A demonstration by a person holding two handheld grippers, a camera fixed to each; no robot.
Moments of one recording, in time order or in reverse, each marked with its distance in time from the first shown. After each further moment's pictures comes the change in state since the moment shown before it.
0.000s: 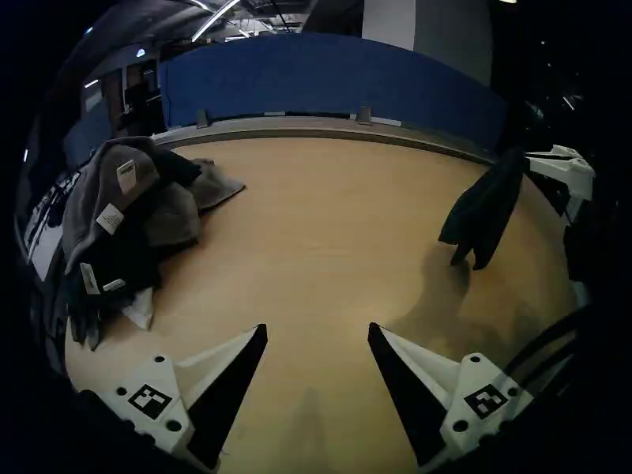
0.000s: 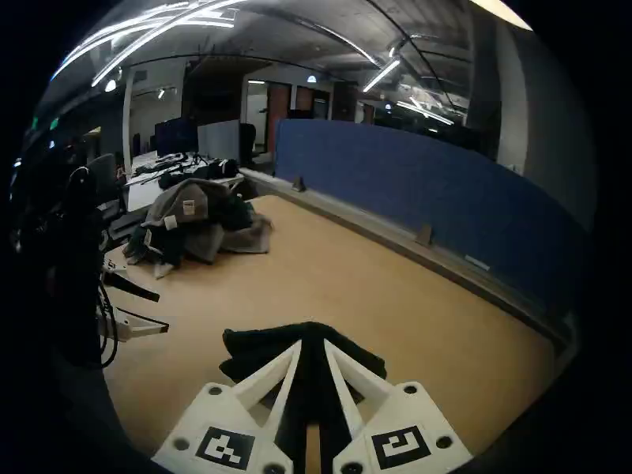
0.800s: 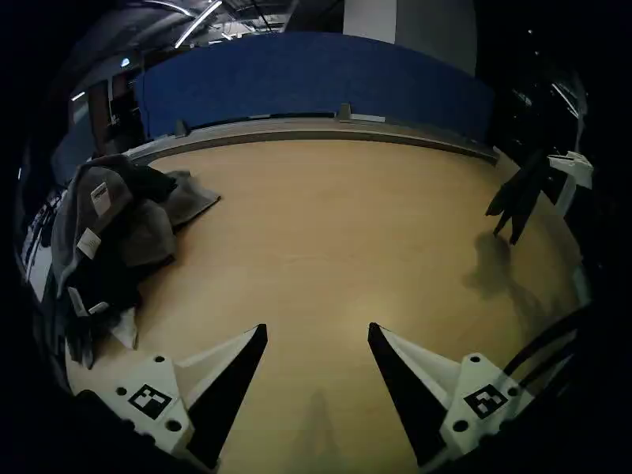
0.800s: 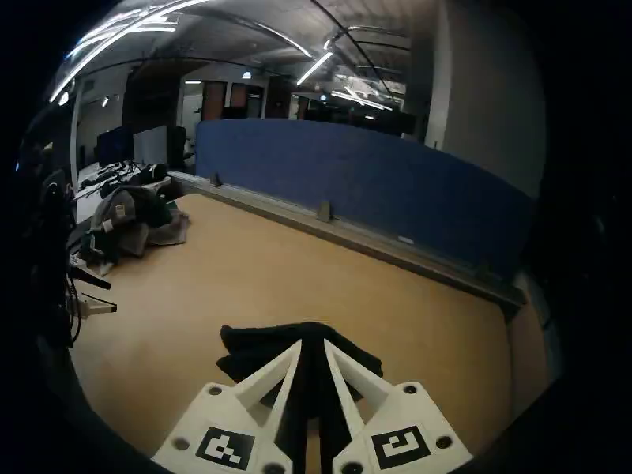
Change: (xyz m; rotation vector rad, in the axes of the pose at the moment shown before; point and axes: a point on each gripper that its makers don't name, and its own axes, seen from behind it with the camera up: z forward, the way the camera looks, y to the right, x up) left arm 0.016 0.028 0.016 -0.034 -0.005 0.057; right arm -0.049 0.150 -0.094 -0.268 -0.032 0.106
